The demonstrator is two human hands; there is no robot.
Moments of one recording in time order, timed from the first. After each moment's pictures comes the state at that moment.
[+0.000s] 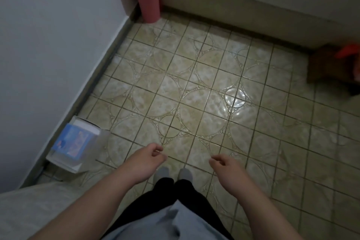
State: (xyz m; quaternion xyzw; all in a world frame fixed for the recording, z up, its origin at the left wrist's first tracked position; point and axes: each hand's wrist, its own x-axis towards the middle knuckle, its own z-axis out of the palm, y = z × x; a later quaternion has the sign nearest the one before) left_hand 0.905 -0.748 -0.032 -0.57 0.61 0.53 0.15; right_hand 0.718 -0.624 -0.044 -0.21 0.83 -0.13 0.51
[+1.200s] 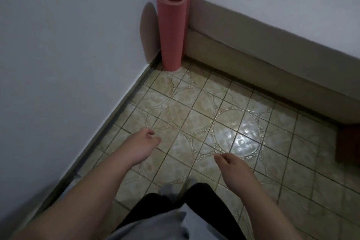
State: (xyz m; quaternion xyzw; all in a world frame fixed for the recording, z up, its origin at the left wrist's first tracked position) left_hand 0.826 -1.167 -0.007 -0.64 0.58 0.49 0.04; right_hand 0.622 -1.035 -0.014 -0.27 0.84 -0.13 0.44
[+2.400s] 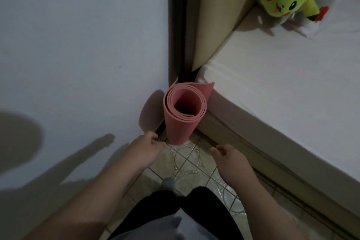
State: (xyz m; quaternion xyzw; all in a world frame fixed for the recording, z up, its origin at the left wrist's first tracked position) left_hand 0.659 -1.747 -0.027 -0.68 0.57 0.47 0.02; right_hand 0.447 -1.669 -0.020 -0.41 0.83 -0.06 0.38
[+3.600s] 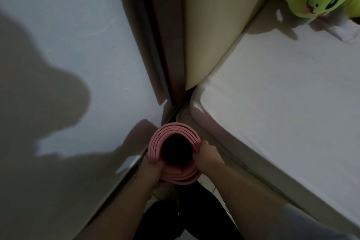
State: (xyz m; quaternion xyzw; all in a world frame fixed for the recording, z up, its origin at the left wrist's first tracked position) left_hand 0.567 -1.854 -0.147 -0.71 0.21 0.65 -0.16; right_hand 0.396 -1.873 -0.134 -0.40 0.77 0.04 0.49
